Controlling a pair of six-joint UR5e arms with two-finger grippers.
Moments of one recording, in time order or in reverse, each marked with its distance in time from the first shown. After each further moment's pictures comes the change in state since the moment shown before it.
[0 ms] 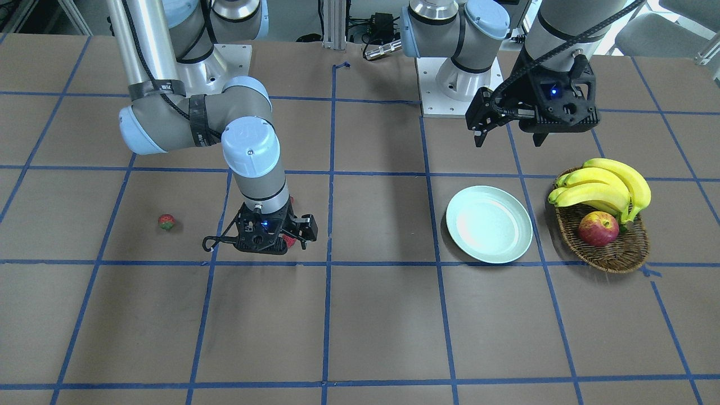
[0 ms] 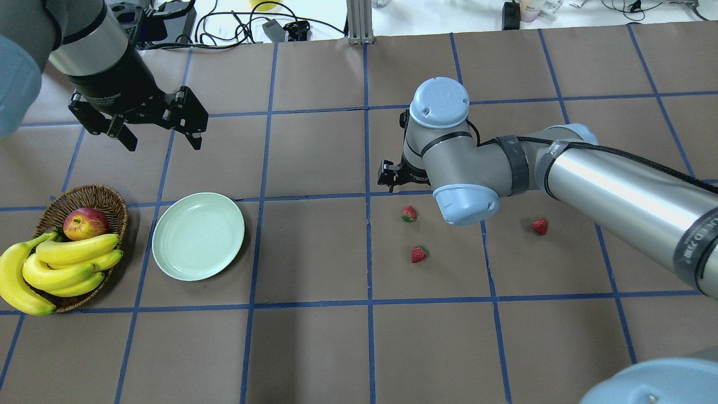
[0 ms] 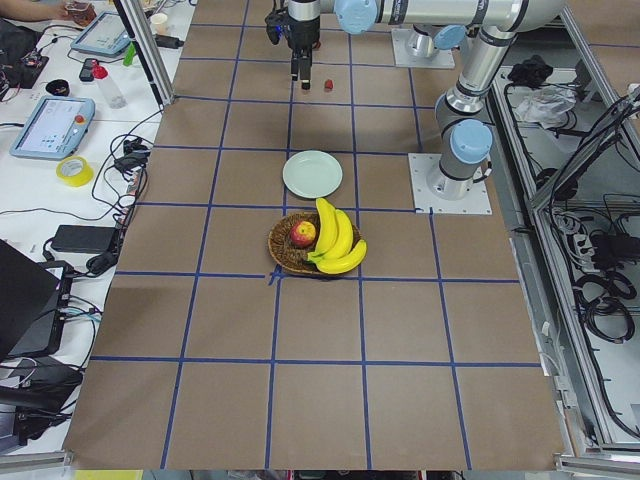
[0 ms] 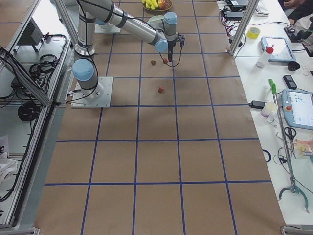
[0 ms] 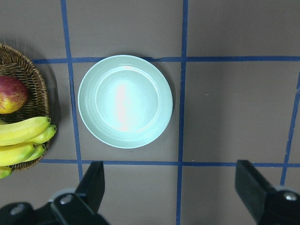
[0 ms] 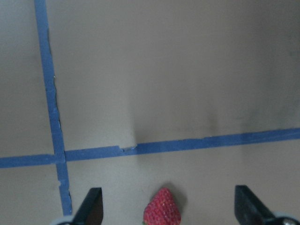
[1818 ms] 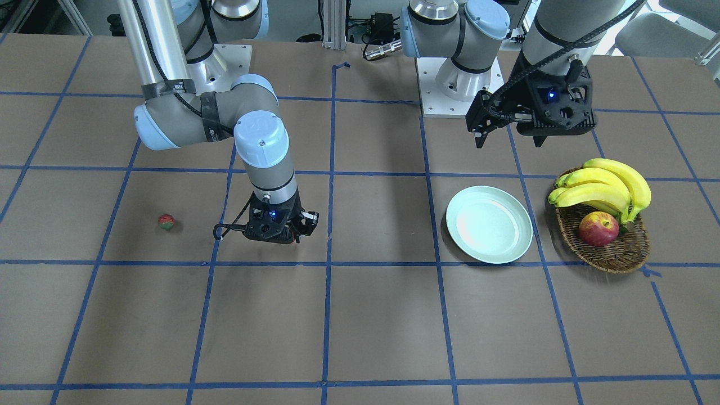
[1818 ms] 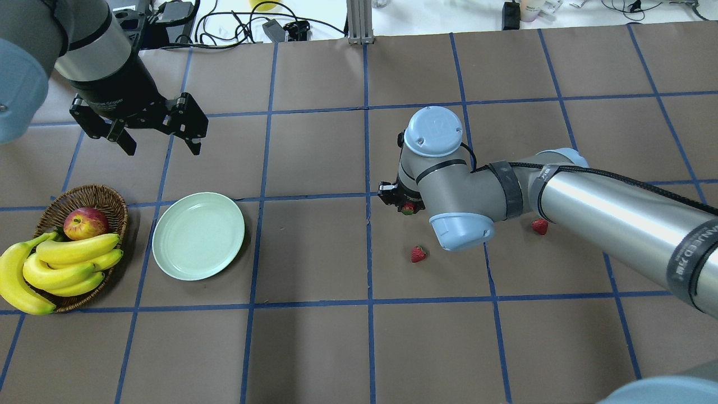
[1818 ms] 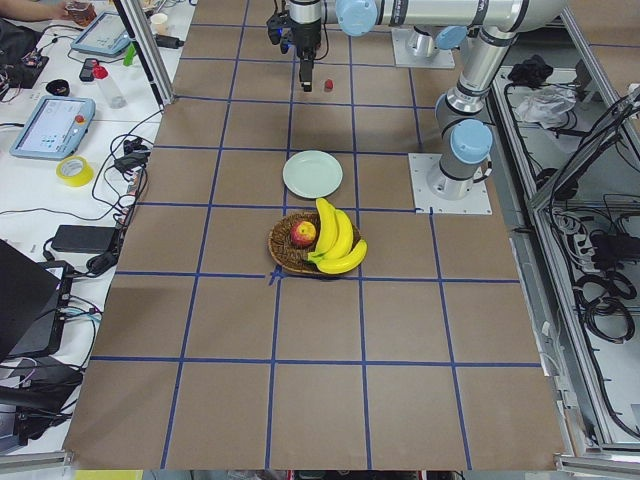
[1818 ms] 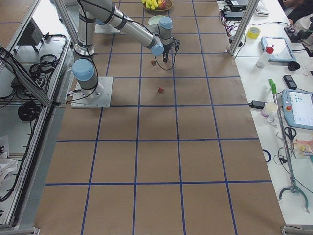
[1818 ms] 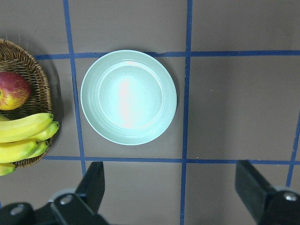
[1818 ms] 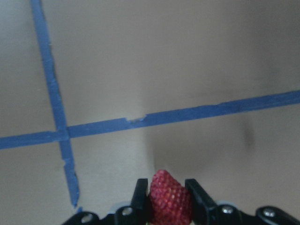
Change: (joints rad) left arm -0.003 0.002 -0.015 0.001 0.023 0.000; right arm 0.047 -0.021 0.062 -0.082 0.013 0.066
